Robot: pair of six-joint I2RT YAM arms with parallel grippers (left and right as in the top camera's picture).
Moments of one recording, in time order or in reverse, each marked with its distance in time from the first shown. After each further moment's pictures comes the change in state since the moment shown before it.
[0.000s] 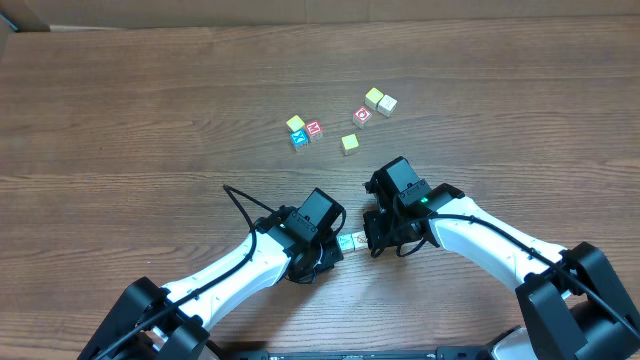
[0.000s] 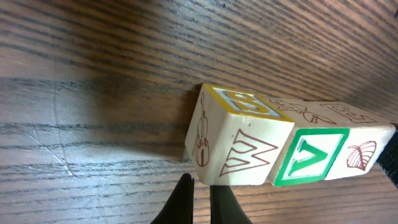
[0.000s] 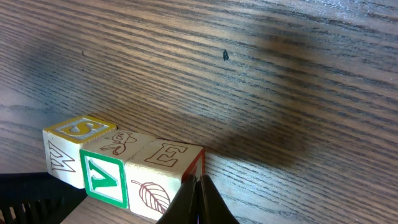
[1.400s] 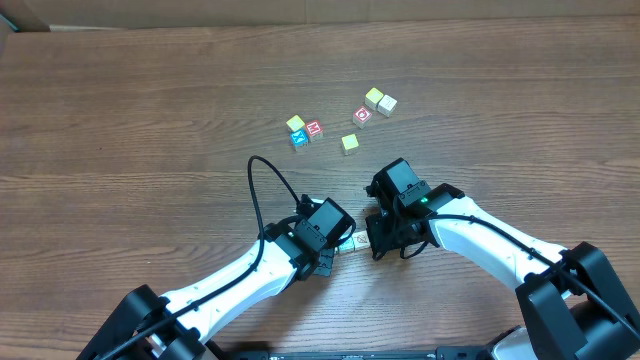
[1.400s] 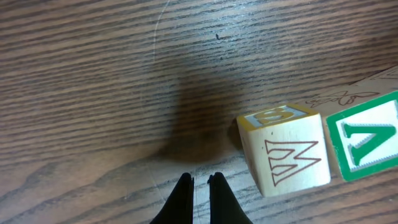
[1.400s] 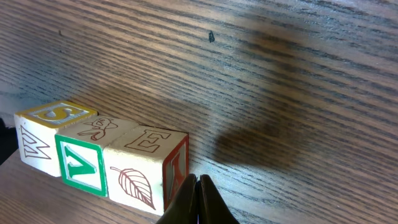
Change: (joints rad) left arm -0.077 -0.021 0.009 -0.058 -0.344 0.517; right arm 0.000 0.000 0.000 -0.042 0.026 -0.049
